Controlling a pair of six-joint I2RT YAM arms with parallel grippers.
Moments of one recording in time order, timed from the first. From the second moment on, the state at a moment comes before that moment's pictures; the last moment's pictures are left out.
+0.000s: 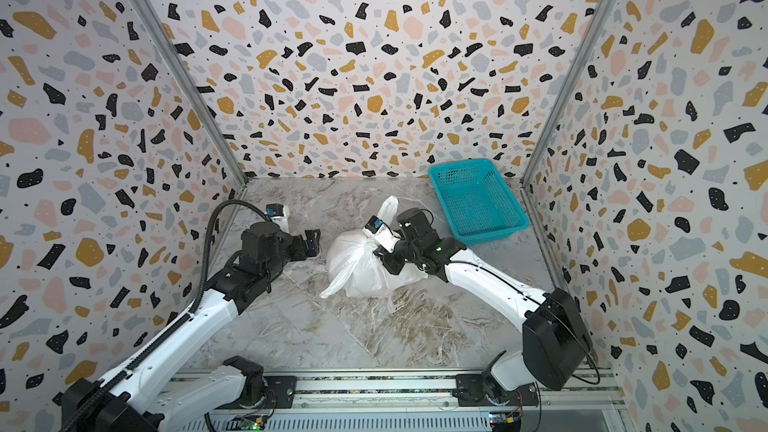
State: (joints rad) left arm -0.38 1.05 0.79 -0.26 -0.10 -0.34; right arm 0.71 1.45 1.06 -0.33 -0.34 -0.27
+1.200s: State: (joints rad) left arm -0.63 1.33 1.04 -0.46 -0.01 0.34; right arm 0.67 1.36 0.87 -0.36 -0.17 -0.17
